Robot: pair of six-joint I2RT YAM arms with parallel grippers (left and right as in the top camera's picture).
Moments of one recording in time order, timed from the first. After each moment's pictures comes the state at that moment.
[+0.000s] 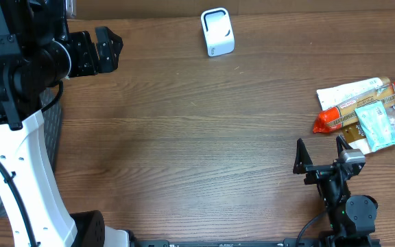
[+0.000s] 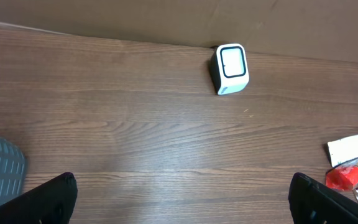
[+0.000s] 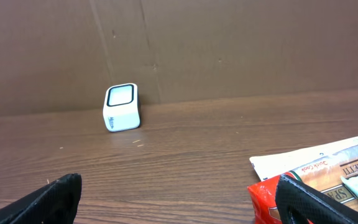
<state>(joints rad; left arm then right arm) 0.10 1.64 2.36 -1.50 0.25 -0.08 0.10 0.01 0.02 -0.04 -0.04 0.14</state>
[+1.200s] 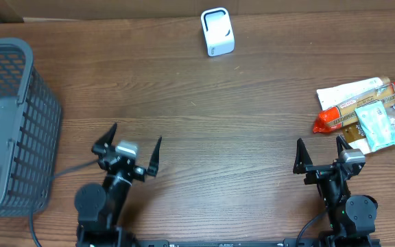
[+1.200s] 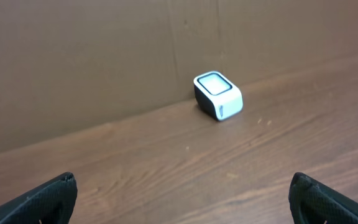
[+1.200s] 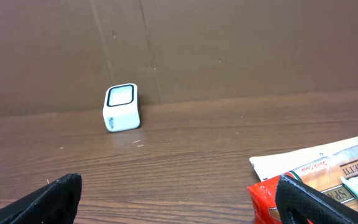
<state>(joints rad) -0.01 0.30 0.21 0.01 0.25 0.17 0.10 0.01 0.02 -0.03 -0.04 0.14</state>
